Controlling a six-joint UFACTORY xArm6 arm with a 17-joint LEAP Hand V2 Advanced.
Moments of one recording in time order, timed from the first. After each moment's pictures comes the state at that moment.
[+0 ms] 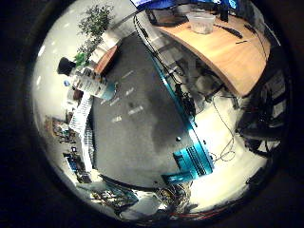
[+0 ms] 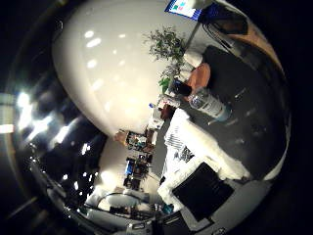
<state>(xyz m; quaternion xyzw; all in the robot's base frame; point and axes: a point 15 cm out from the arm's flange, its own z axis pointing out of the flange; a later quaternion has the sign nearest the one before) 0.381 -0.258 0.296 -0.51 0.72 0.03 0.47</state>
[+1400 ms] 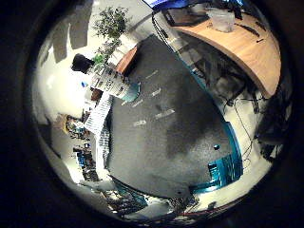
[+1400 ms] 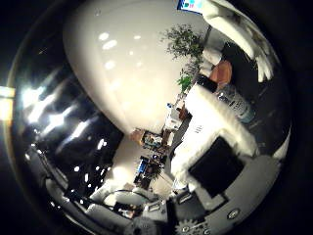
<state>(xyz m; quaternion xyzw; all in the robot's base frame) 0.358 -0.233 0.299 -0.51 0.67 0.06 0.53</state>
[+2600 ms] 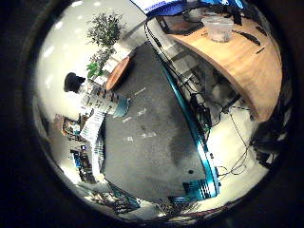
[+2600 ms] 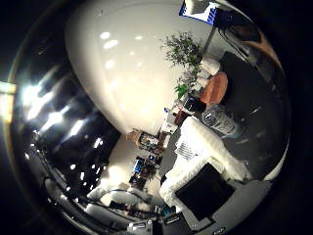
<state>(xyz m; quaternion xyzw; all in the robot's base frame) 0.408 -0.278 0.292 -0.53 0.67 0.04 0.52</state>
